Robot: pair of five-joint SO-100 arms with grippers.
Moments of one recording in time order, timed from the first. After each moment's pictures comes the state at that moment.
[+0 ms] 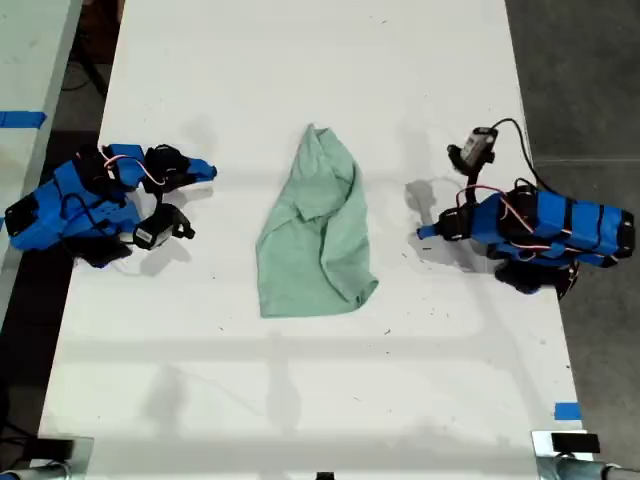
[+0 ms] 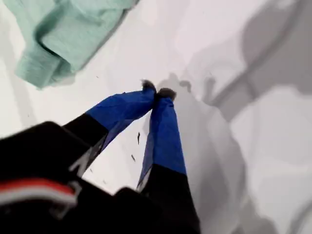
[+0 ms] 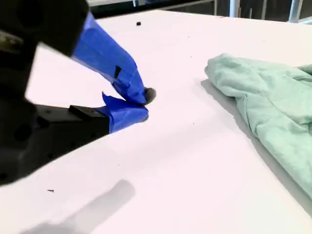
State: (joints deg) arm 0 -37.0 205.8 186.1 57.0 6.8; arm 1 18.3 197.6 174.1 71.7 -32.1
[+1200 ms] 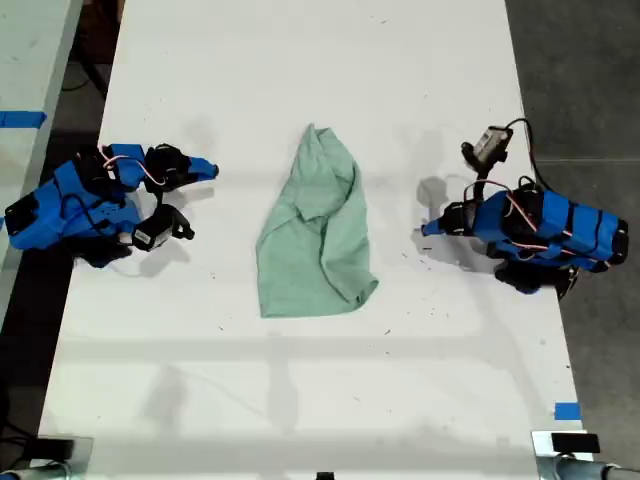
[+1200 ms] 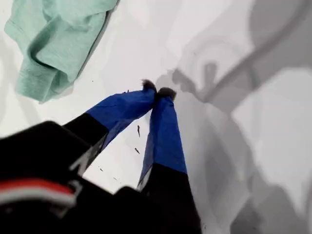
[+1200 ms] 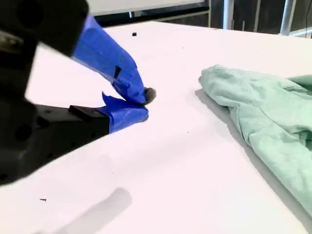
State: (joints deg) arm 0 -36.2 205.8 186.2 55.3 7.3; arm 1 19.4 200.2 174.5 77.0 -22.8
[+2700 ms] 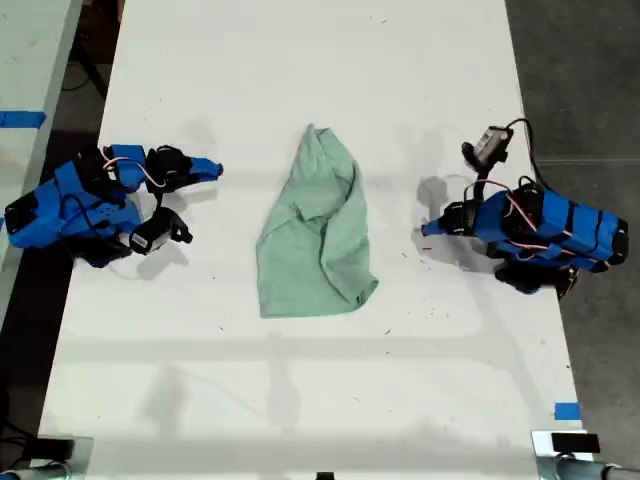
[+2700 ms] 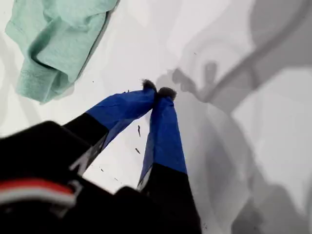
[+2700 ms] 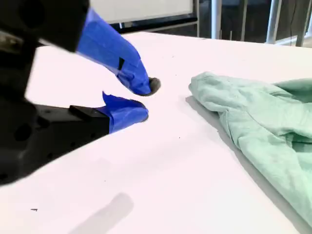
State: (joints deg) arm 0 -34.3 205.8 186.2 53.8 8.8; arm 1 19.4 200.2 174.5 77.0 -22.4
